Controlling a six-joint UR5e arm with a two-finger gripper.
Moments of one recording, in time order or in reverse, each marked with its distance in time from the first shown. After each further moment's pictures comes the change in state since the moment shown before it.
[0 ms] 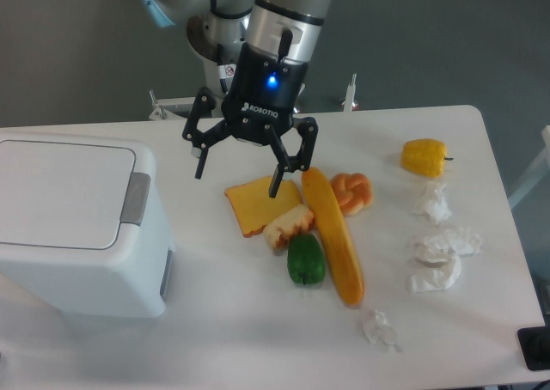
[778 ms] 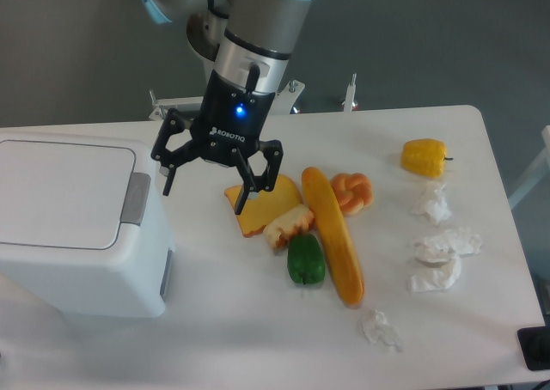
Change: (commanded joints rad) arm -0.057 -0.023 -0.028 -0.002 0.005 -0.006
